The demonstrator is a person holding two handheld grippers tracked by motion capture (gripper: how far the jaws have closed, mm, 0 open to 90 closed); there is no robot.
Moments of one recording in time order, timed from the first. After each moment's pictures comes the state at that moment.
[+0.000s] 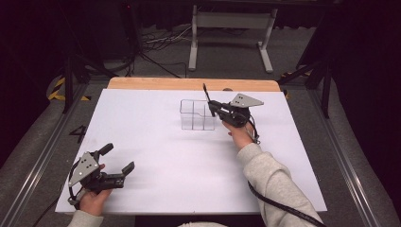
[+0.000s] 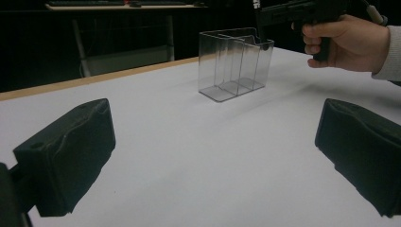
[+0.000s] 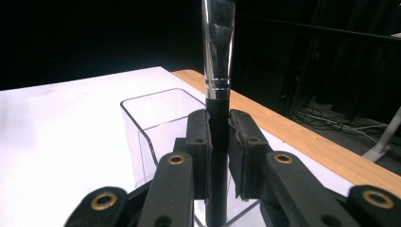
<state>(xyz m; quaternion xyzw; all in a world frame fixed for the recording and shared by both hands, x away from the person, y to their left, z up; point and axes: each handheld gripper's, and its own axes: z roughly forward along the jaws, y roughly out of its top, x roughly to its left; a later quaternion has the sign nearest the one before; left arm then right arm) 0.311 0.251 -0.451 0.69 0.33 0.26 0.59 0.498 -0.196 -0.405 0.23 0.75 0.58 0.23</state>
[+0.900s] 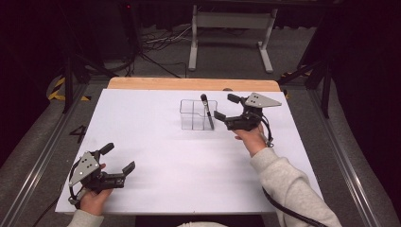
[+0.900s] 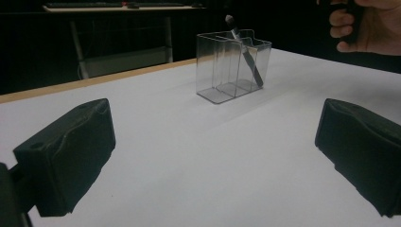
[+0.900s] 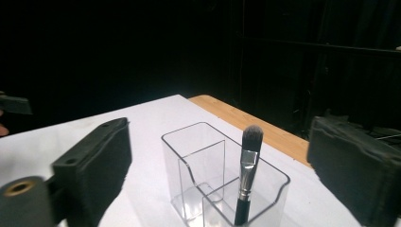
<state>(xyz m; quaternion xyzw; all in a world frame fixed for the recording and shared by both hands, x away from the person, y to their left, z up) 0.311 0.250 -0.450 0.69 0.32 0.26 0.59 0.464 -0.222 -0.368 0.23 0.72 0.62 0.20</state>
